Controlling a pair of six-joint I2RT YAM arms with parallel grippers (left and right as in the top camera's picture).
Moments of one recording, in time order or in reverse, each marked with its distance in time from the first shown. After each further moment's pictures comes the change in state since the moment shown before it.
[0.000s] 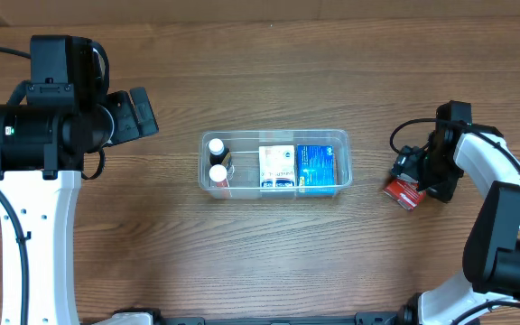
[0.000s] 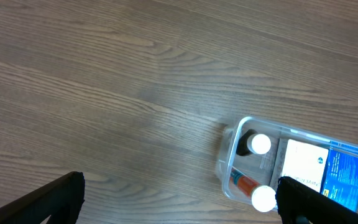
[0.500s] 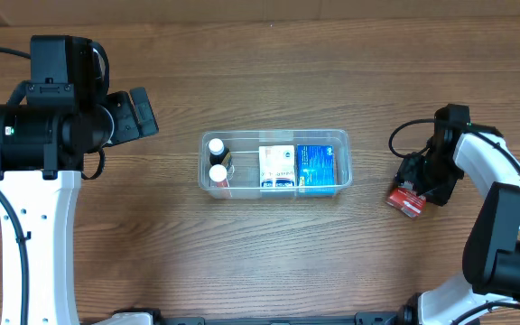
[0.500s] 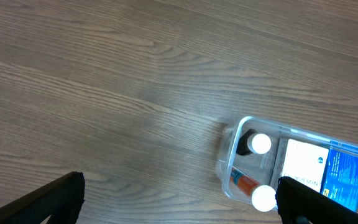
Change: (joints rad) left arm 0.000 0.000 0.000 -0.003 0.000 0.000; right arm 0.011 -0.008 0.016 -0.108 -0.005 -0.003
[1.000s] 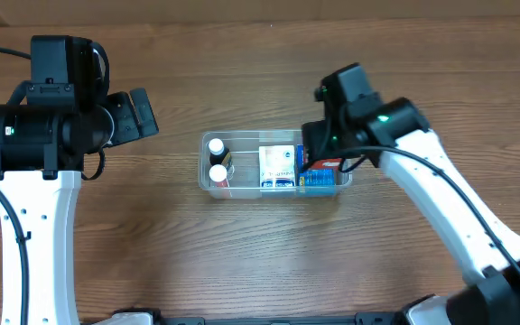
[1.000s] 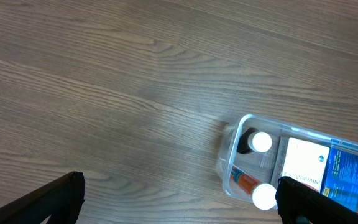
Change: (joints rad) left arm 0.000 0.000 0.000 -0.005 0.000 0.000; right arm 0.632 -0.175 0.335 -0.079 -0.001 -0.049
